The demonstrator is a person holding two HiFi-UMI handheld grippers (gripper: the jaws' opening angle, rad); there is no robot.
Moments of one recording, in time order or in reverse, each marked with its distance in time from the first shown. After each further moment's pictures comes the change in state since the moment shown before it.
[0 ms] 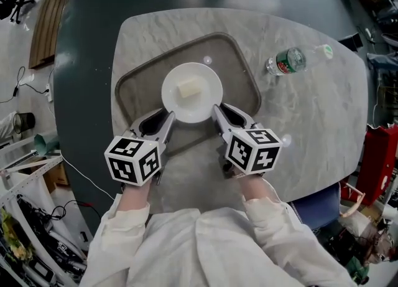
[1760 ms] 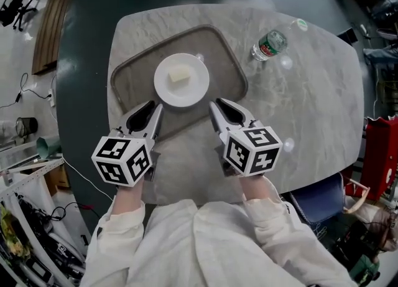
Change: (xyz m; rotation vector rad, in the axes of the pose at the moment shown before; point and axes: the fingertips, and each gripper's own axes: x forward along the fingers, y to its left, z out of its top) left arm -0.048 -0.038 0.014 0.080 -0.144 0.068; right arm -0.066 0.013 -0.002 -0.106 -0.105 0.034
